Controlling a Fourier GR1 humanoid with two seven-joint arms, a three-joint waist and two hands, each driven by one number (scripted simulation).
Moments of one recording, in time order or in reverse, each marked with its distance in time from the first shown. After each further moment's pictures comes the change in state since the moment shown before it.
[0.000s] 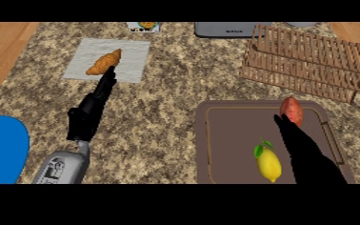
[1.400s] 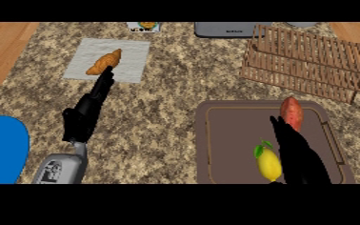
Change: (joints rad) left arm 0.021 -0.053 0.075 -0.050 -0.067 -0.077 0.035; right arm 0.064 0.167 -0.112 0.247 0.166 0.073 -0.174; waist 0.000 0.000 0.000
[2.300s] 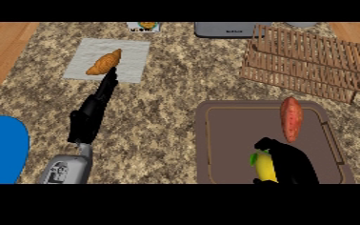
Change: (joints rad) left arm 0.007 -0.047 0.011 -0.004 -0.054 -0.010 -0.004; right arm 0.033 0.049 -0.030 0.147 0.065 0.005 -0.163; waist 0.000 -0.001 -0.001
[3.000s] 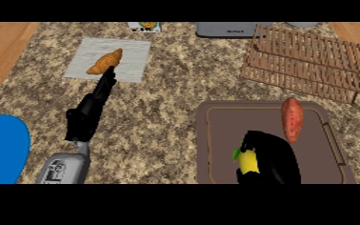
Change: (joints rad) left arm -0.011 0.002 0.029 0.016 0.004 -0.031 -0.014; right arm -0.080 0.113 0.040 0.023 0.110 -0.033 0.031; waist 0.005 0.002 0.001
